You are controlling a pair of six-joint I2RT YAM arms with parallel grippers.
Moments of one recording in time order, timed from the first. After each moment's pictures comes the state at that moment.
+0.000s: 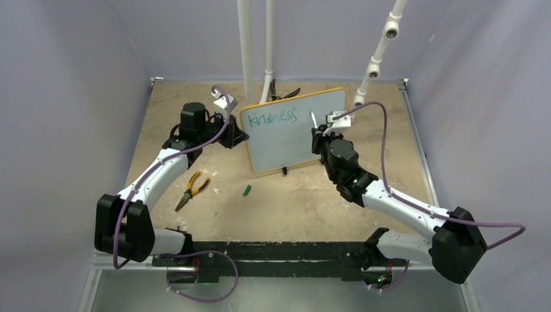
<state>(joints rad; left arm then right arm) -0.25 1.33 0.94 -0.07 0.60 -0.04 0.73 1.14 0.68 0.38 0.57 0.20</state>
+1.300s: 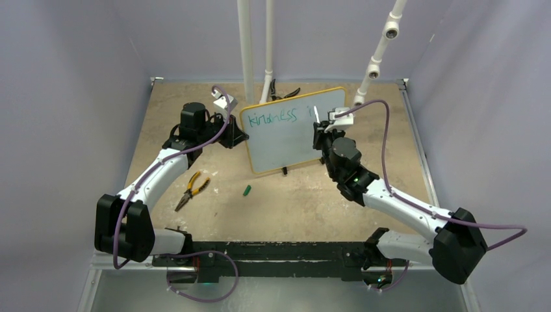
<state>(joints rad) -0.25 1.33 0.94 -0.07 0.60 -0.05 0.72 1.13 0.70 0.44 0.59 0.15</state>
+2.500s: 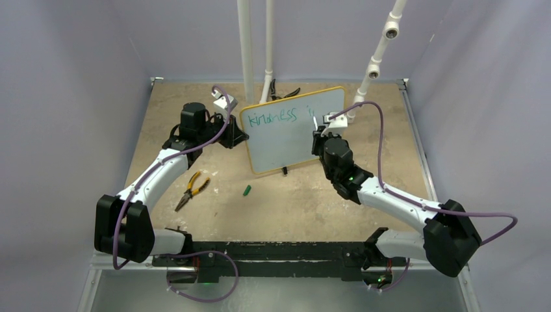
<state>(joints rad) -0.25 1.33 0.94 -0.08 0.60 -0.05 0.70 1.21 0.67 0.37 0.59 0.21</state>
